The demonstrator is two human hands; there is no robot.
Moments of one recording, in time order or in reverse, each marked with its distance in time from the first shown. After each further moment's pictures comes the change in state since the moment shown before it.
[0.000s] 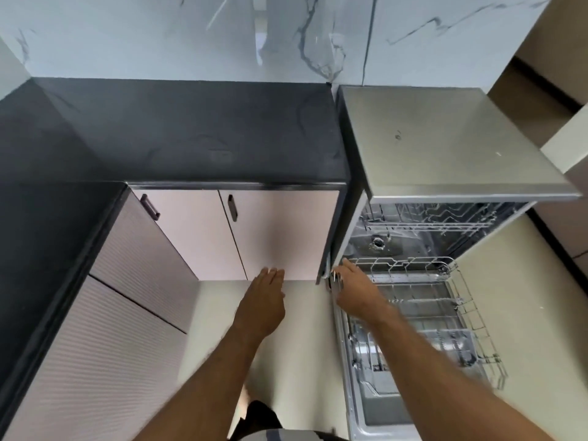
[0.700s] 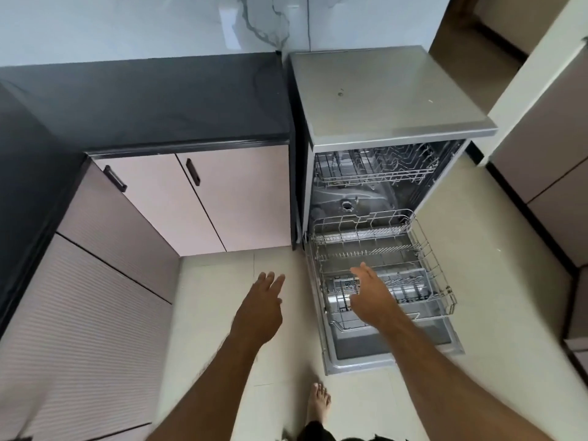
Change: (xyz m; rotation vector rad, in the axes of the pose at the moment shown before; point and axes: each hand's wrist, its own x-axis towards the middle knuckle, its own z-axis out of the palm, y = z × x) left_hand -0.140 0.114 0.071 -0.055 -0.052 0.042; right_hand -0.187 0.137 0.023 0.237 0.066 0.203
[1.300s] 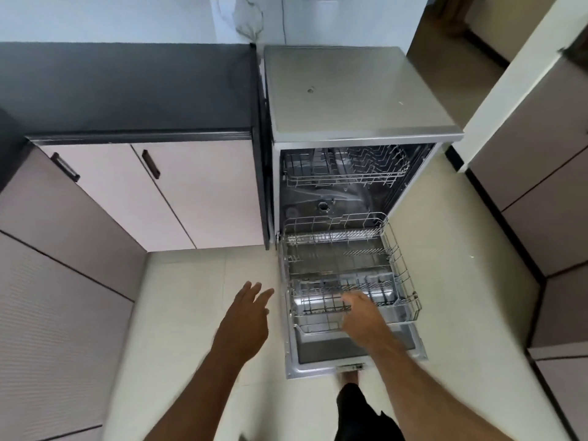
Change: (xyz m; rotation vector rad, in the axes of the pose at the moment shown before) left_hand 0.014 0.081 0.062 -0.035 0.066 0.009; right_hand 0.010 0.104 -0.045 -0.011 -0.091 0.074
